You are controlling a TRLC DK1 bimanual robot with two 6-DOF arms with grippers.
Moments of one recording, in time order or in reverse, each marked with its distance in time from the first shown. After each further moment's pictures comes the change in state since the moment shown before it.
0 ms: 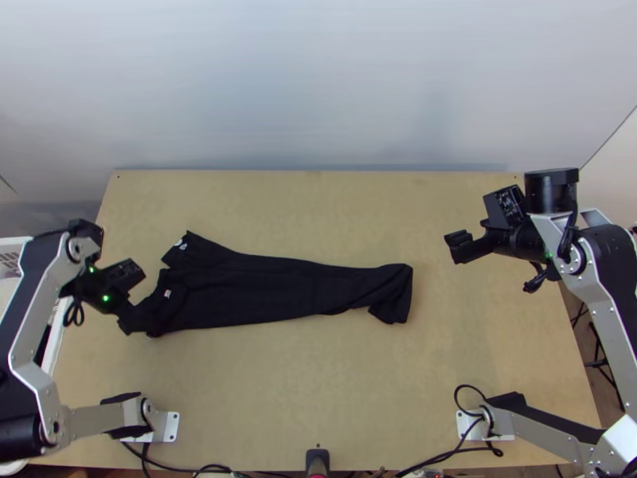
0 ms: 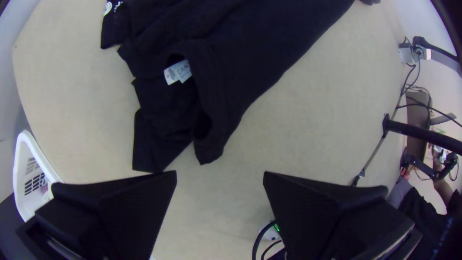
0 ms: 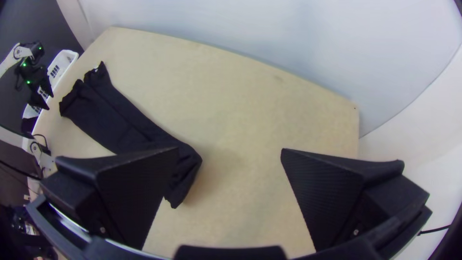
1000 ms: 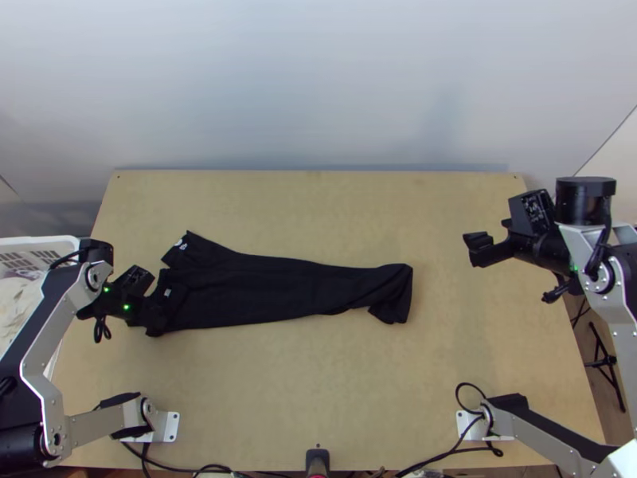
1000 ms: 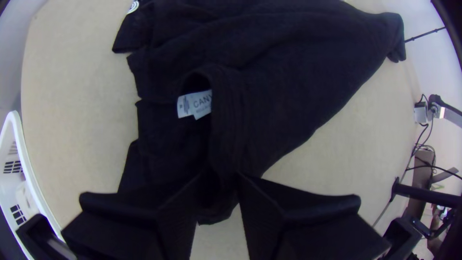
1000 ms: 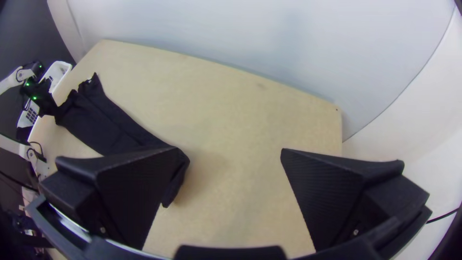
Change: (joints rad) left arm 0.001 -0.046 -0.249 0.397 0.141 -0.230; right arm -0.074 -0.090 -0.011 -0.005 0.003 -0.023
